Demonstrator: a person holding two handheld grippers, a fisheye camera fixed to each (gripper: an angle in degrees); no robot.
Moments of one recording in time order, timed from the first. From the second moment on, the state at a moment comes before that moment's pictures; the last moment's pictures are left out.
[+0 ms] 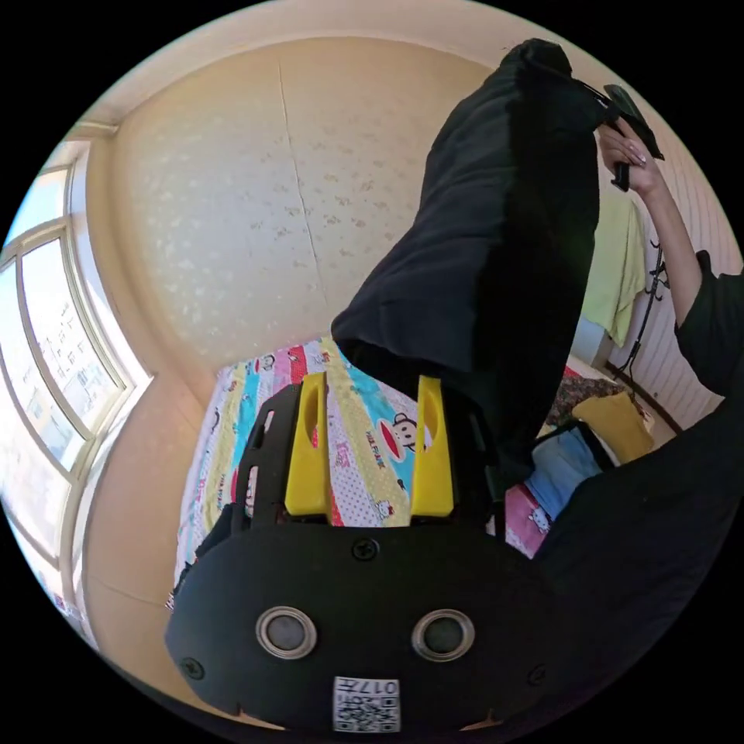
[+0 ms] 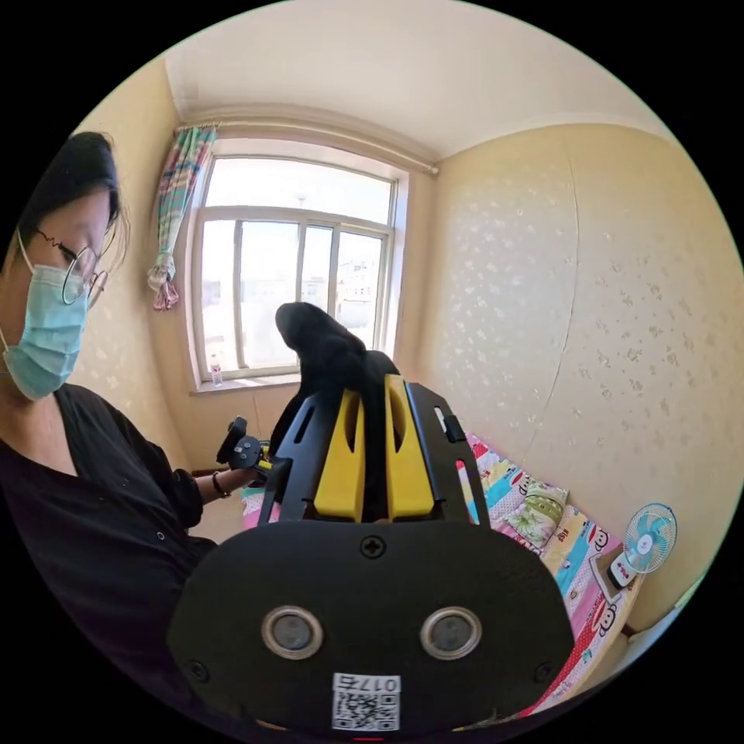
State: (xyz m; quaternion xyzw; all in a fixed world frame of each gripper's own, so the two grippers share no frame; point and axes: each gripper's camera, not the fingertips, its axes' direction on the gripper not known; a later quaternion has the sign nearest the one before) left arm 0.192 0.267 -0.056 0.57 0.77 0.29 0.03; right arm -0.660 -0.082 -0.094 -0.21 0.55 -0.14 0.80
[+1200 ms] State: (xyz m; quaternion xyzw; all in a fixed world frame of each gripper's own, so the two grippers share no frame) left arm 0.373 -0.138 -0.362 0.26 0.81 0.47 0.22; right arm -0.118 -0.102 -0.237 -0.30 0.73 0.17 0.59
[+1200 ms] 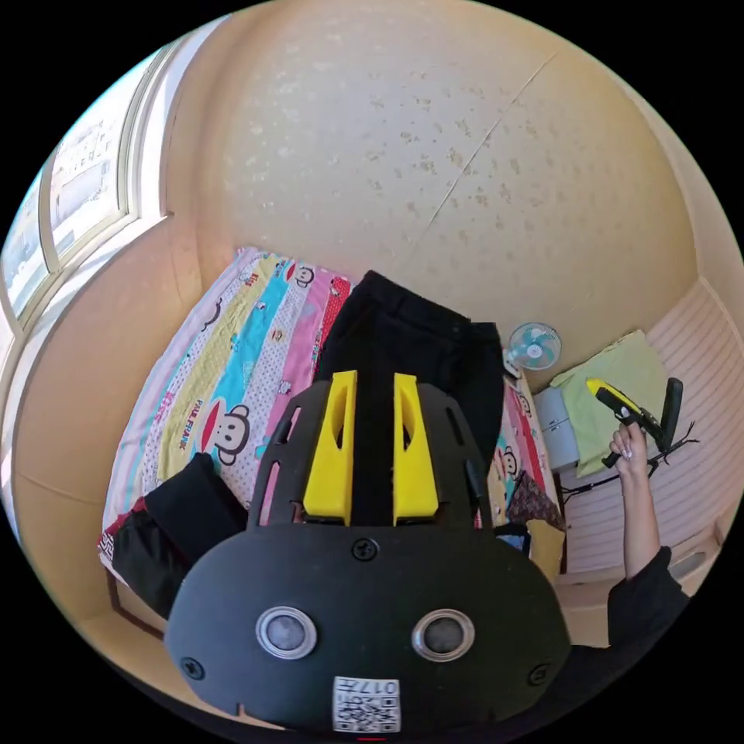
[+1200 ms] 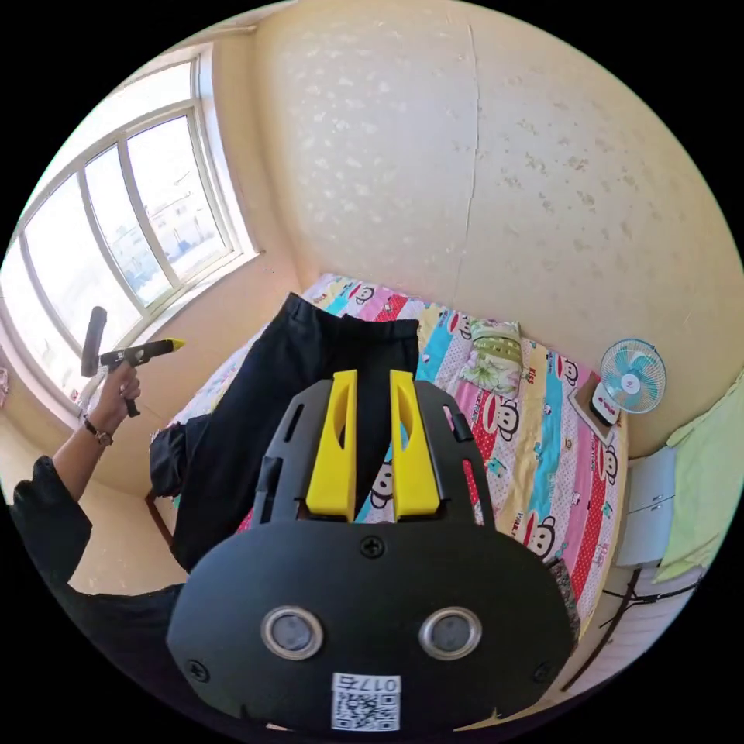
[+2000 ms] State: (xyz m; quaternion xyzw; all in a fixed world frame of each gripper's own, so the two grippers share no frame) left arm 0.772 -0.098 -0.196 -0.03 0.53 0.83 0.16; right arm 0.073 0.317 -0.334 -0.19 0.57 0.69 0.41
